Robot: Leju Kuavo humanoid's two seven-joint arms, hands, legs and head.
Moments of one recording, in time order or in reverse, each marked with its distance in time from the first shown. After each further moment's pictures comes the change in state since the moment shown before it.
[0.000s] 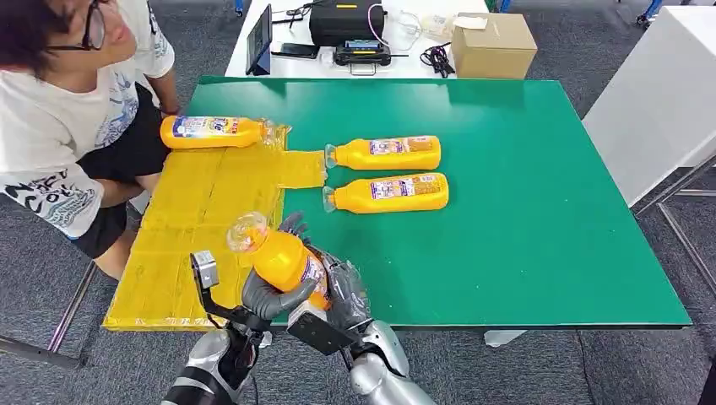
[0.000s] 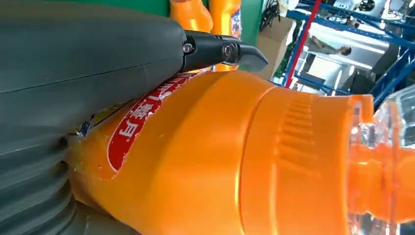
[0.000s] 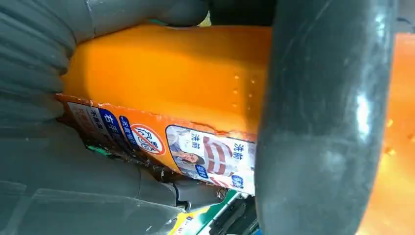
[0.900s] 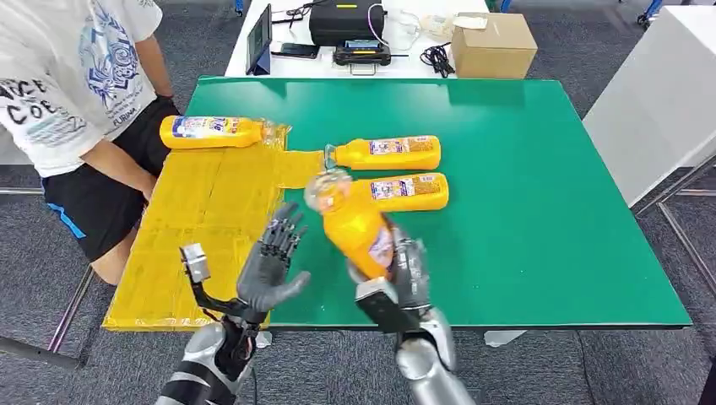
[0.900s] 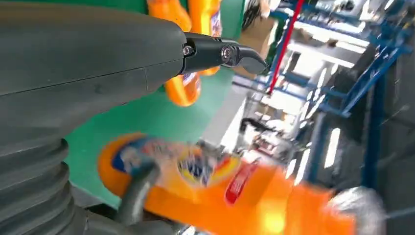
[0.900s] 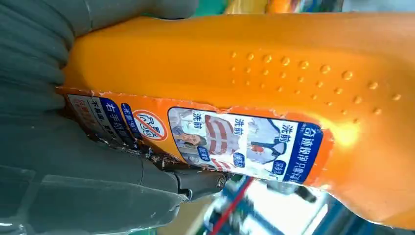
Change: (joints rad) left arm -0.011 -0.011 0.024 -0.035 -0.002 -0.010 0.002; right arm 0.115 -0.061 -0.212 -0.357 0.029 0.002 -0.015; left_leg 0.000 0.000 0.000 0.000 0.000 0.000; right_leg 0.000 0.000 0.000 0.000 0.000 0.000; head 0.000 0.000
